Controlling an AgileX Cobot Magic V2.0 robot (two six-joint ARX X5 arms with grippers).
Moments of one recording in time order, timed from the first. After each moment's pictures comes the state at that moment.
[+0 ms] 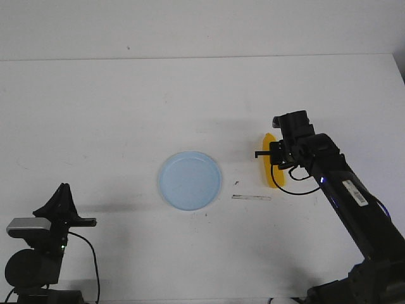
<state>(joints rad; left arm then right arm) -0.02 0.22 0.35 0.06 -0.02 -0.05 0.21 1.57 1.35 -0.87 0.10 0.25</state>
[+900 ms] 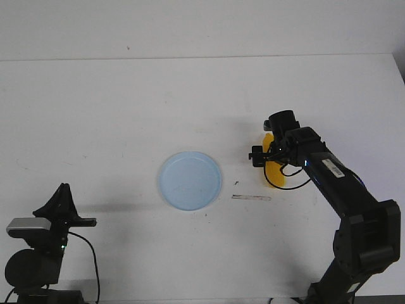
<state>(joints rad) -0.02 0.22 0.35 0.06 -0.02 -0.05 0.19 1.77 1.36 -0.83 0.04 0.24</state>
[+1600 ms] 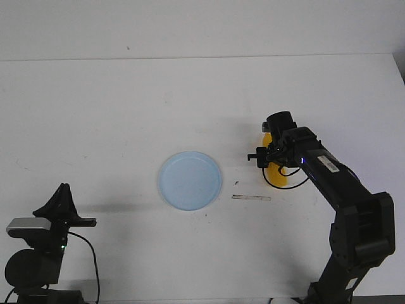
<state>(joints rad) -0.02 0.22 0.35 0.06 -0.02 -0.05 0.19 1.82 1.37 -0.81 0.04 0.24</state>
